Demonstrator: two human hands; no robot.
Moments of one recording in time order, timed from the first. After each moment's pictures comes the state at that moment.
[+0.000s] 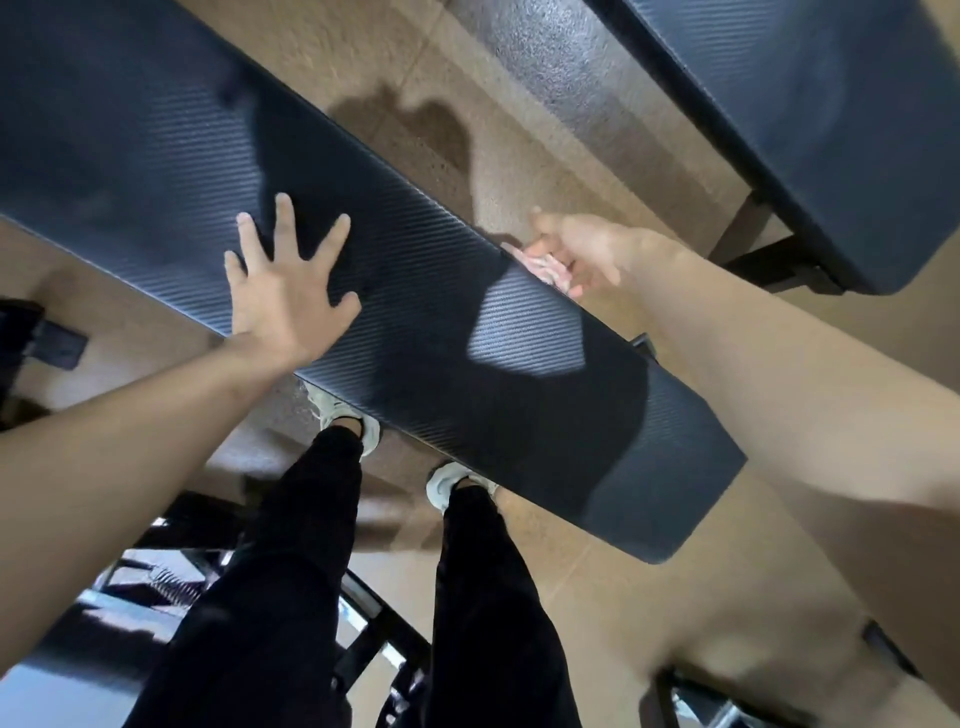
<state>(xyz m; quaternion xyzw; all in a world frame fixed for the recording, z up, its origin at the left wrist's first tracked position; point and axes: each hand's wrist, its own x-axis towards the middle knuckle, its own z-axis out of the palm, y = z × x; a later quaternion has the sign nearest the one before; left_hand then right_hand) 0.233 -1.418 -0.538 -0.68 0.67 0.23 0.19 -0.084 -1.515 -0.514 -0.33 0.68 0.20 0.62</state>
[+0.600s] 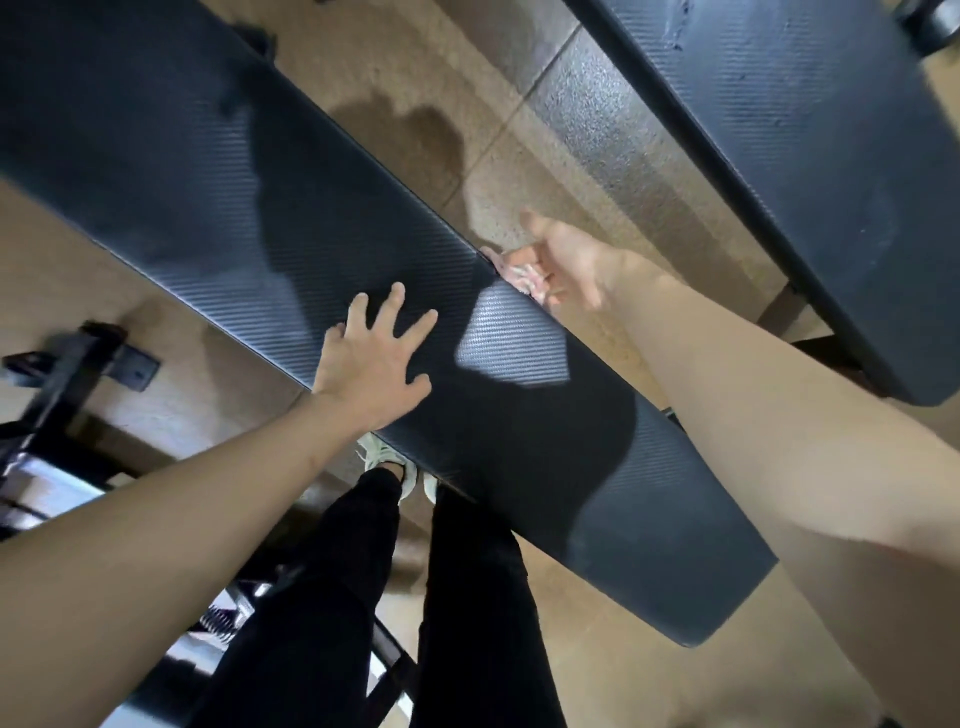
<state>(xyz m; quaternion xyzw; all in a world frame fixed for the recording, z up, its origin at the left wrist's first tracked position) 0.265 -1.440 -0.516 -0.59 0.72 0.28 0.24 0.040 -1.594 -0.528 -0.29 0.67 0.13 0.67</state>
